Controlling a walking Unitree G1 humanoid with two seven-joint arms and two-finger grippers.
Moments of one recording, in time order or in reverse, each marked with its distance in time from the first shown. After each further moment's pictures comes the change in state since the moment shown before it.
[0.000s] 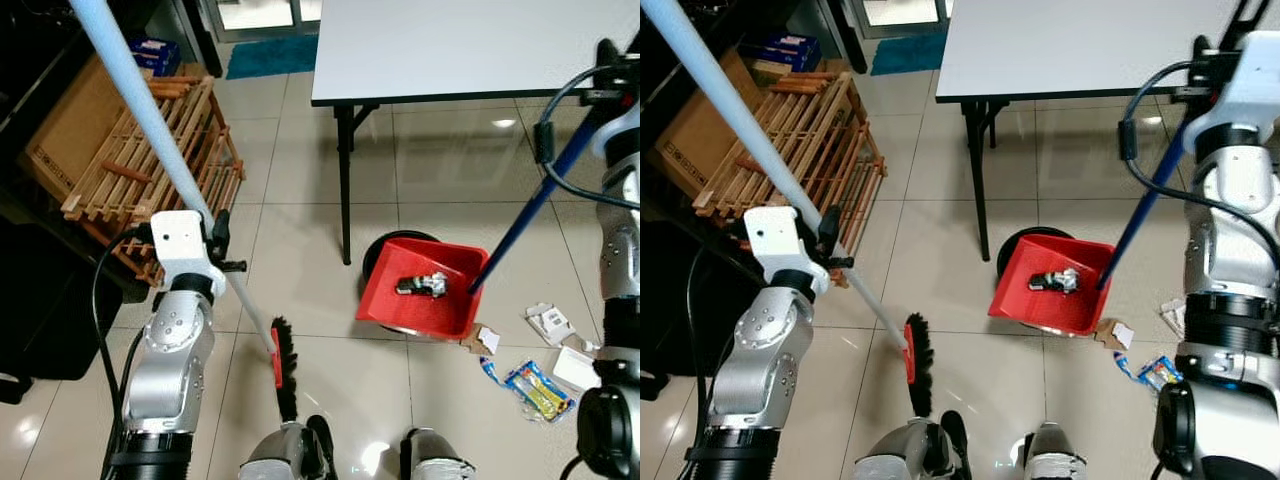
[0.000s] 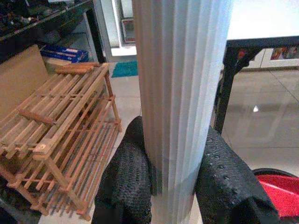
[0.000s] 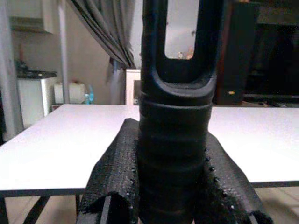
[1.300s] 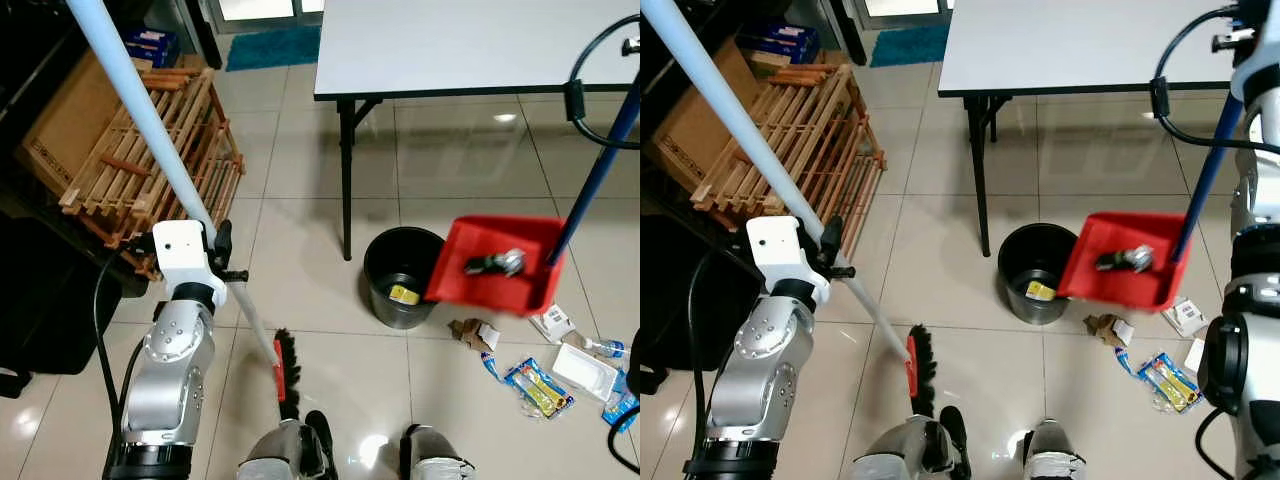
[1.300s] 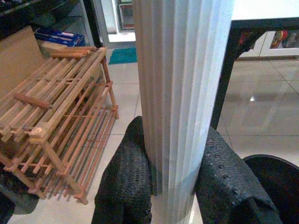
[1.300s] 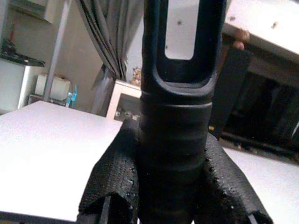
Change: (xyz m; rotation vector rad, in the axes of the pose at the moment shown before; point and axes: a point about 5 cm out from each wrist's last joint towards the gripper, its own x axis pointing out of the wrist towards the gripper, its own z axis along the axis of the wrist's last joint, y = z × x) left arm -0.008 -0.003 -0.005 -0.019 0.031 -0.011; right arm 0.042 -0.024 0.027 -0.258 -0.101 0.037
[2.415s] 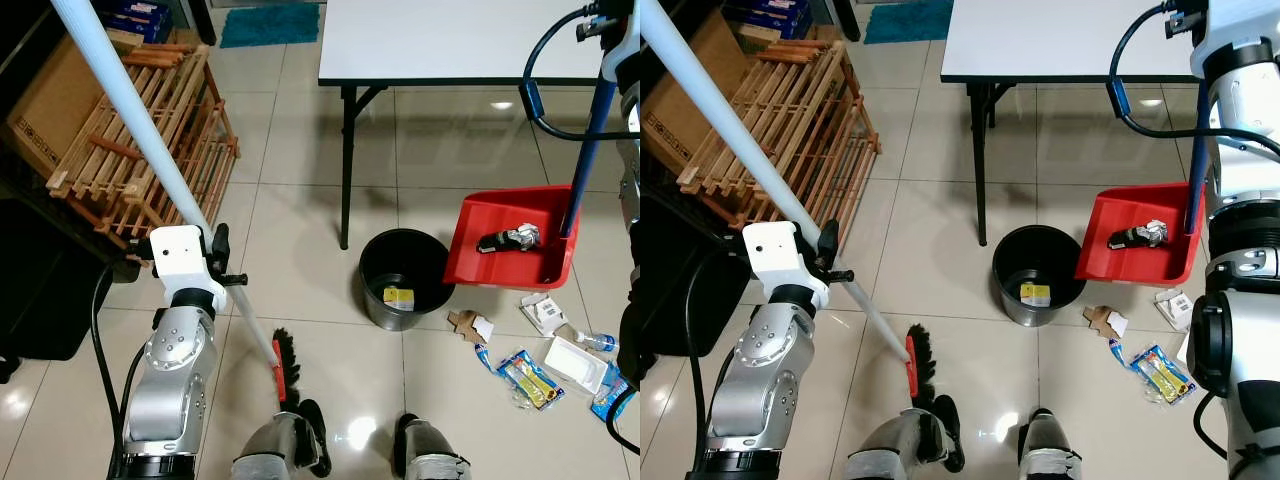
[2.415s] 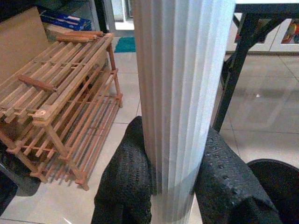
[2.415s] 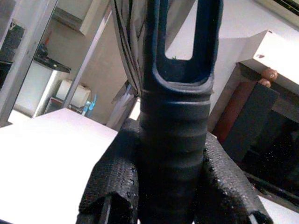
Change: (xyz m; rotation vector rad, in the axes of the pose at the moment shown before) left arm -0.006 -0.002 0.000 -0.007 -0.004 0.037; right arm 0.012 0.030 0.017 -0.077 -0.122 0.086
